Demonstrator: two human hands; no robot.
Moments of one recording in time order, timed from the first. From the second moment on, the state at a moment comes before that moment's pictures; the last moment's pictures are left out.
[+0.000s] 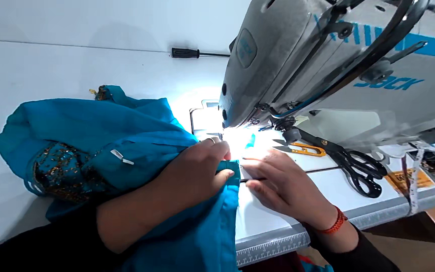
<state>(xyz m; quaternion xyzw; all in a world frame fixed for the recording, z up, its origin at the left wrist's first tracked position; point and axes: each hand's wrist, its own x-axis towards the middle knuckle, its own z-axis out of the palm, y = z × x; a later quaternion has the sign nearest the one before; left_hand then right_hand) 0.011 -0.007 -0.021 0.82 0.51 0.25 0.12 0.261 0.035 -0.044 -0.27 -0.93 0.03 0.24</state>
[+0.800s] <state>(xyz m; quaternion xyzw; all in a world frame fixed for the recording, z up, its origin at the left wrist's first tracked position) 0.004 0.007 -0.017 0.84 0.50 0.20 0.06 0.234 -0.033 -0.028 -0.34 -0.89 0.23 0.22</state>
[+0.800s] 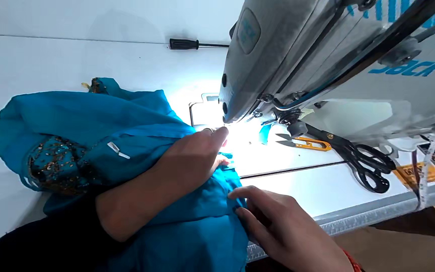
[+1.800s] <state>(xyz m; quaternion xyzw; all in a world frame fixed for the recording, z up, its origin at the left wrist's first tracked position) 0.013 -0.013 -0.019 0.88 0.45 0.13 -0.02 0.237 0.030 -0.036 -0.26 -0.95 0.01 0.19</state>
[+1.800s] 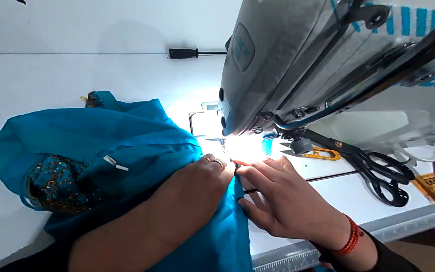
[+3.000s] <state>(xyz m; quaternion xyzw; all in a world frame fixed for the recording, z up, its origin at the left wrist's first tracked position) 0.003 0.002 -0.016 0.87 0.48 0.11 0.00 0.458 0.042 -0.038 -0.56 -0.74 -0.15 0.34</state>
